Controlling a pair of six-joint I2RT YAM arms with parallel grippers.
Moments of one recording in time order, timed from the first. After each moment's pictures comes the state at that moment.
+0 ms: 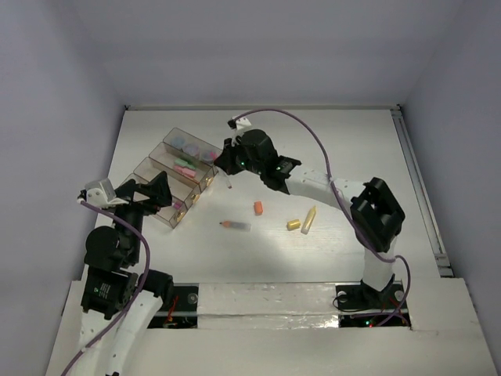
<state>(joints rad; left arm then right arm) -0.29 0.26 0.71 -0.30 -0.30 -0.39 0.85 1.89 1.47 0.07 0.01 0.38</state>
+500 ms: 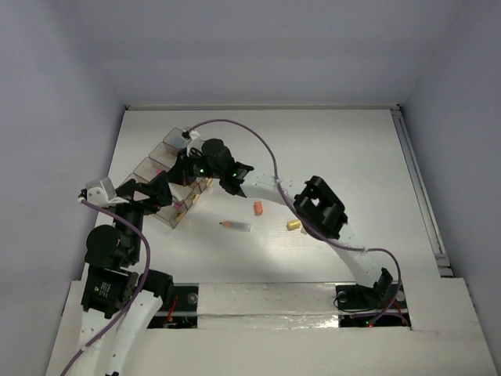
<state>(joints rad) -0.29 0.27 0.71 -0.29 -0.31 -0.39 0.94 2.37 1.94 0.33 -0.42 0.60</state>
